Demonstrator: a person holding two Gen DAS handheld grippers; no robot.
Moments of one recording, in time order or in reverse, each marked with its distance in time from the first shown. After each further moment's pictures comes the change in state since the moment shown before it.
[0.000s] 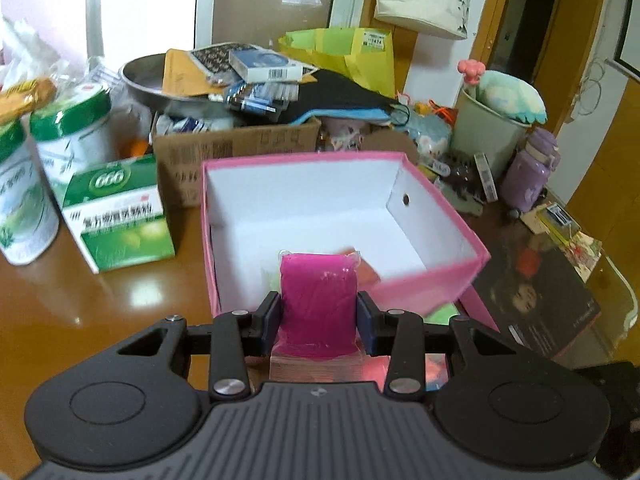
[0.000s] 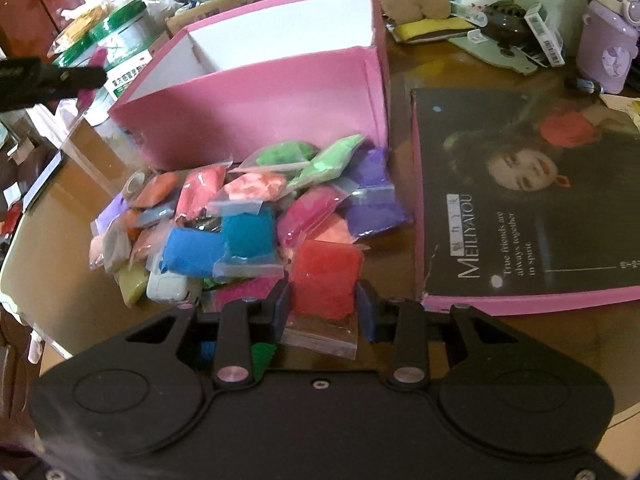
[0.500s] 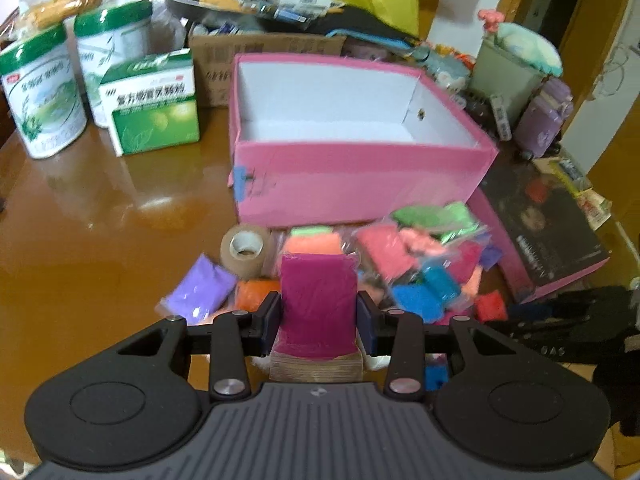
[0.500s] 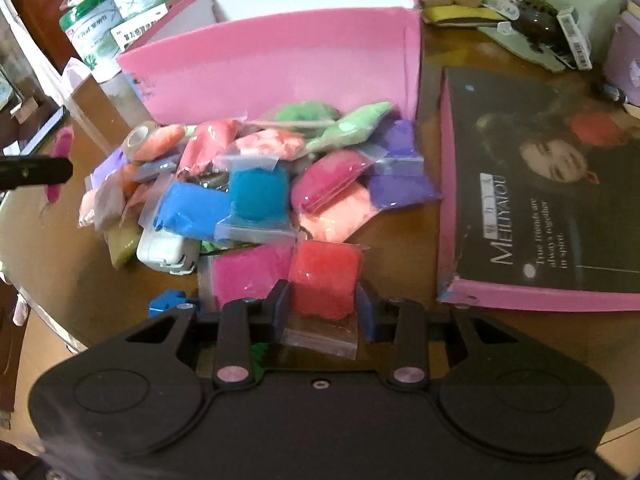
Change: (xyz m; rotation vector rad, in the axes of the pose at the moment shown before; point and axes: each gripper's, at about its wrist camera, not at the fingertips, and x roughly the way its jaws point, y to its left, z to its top) left arm -0.030 -0.007 -0.093 -0.089 0.122 0.027; right arm 0.019 0.013 -0.011 -0.084 0.047 0.001
